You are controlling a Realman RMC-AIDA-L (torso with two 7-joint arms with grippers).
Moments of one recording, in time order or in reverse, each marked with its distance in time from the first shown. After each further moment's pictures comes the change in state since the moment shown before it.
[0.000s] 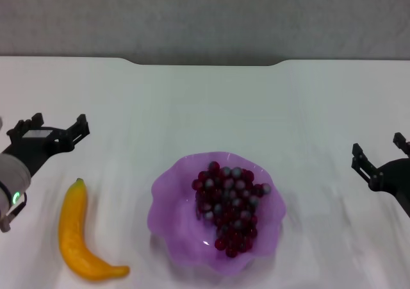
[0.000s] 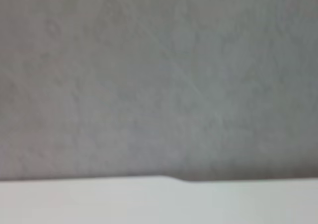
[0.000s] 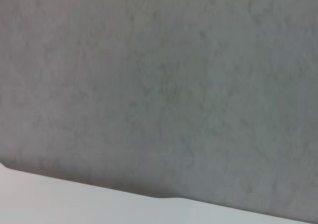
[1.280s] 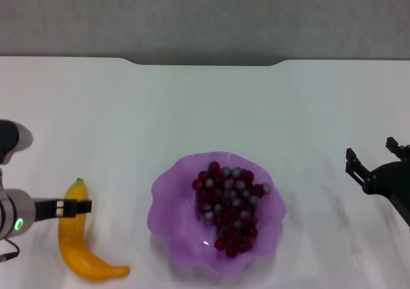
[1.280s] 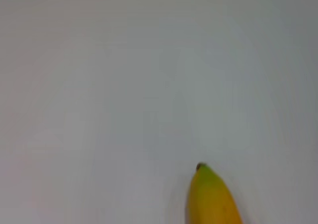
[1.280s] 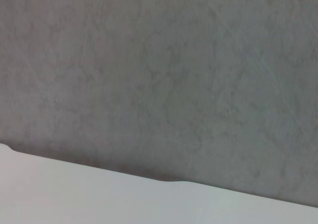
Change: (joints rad) left arm -0.093 -0.006 -0.098 -0.187 0.284 -0.887 -0.306; right arm 0.014 0.002 -0.001 0.002 -0.002 0.056 -0.001
